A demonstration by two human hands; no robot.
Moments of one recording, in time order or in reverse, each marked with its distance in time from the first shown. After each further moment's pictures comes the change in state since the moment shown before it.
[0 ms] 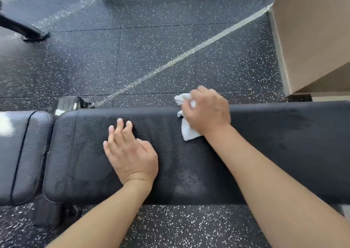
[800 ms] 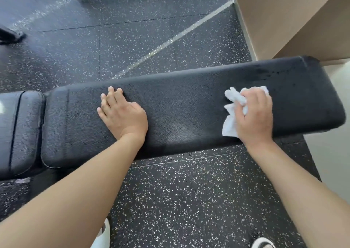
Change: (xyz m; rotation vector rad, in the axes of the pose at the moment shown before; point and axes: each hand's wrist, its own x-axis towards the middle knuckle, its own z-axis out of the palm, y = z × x) left_hand -0.003 -0.007 -0.008 -0.115 -0.020 0.015; right_hand -0.181 0.094 -0.050 0.044 0.317 0.213
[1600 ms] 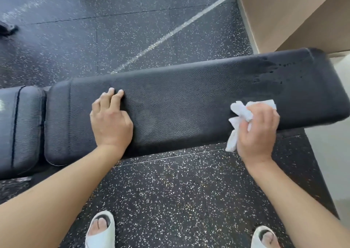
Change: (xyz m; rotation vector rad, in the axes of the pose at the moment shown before) left_hand 0.009 -0.069 -0.020 -0.026 -0.056 0.329; right_hand -0.061 -0.009 0.011 -0.037 0.069 -0.002
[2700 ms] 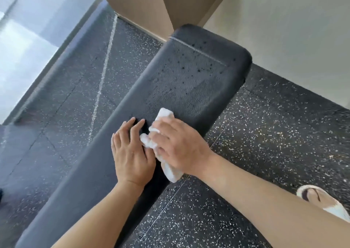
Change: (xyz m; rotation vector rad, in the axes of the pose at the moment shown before) left_hand -0.004 0.241 0.077 -0.006 -0.287 0.780; right_hand 0.026 0.036 -0.008 0.148 0.092 -0.188
